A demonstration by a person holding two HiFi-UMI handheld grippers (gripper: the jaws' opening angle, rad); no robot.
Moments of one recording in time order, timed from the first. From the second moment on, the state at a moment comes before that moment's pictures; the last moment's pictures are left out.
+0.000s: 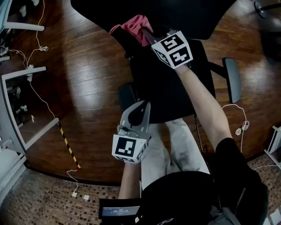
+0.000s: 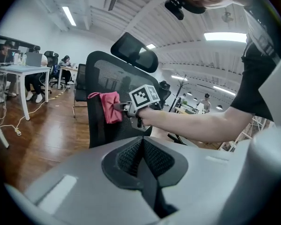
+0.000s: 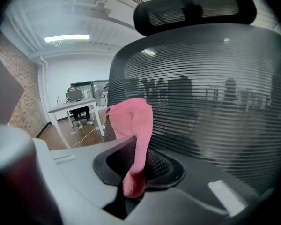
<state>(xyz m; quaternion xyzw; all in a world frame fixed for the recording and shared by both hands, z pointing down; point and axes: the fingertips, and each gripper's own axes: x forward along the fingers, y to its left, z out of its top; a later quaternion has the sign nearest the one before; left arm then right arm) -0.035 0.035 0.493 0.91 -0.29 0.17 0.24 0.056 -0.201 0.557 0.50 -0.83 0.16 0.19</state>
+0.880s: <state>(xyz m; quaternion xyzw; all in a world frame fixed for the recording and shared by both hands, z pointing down) 0.029 0.050 0.509 0.92 -0.26 0.18 0.25 0.363 -0.130 0.589 0.68 -0.67 0.23 0.20</state>
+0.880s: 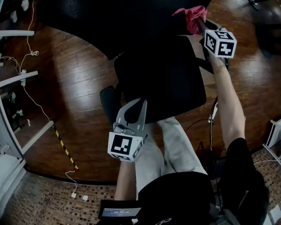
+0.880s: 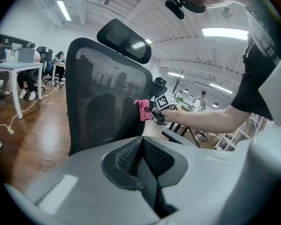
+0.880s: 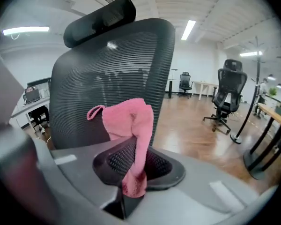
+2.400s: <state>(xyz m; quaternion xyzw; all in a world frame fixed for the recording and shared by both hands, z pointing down) -0.110 0.049 0.519 0.89 -0.31 0.15 0.30 -0.004 -0.159 0.657 0.55 -0.76 0.19 0.29</state>
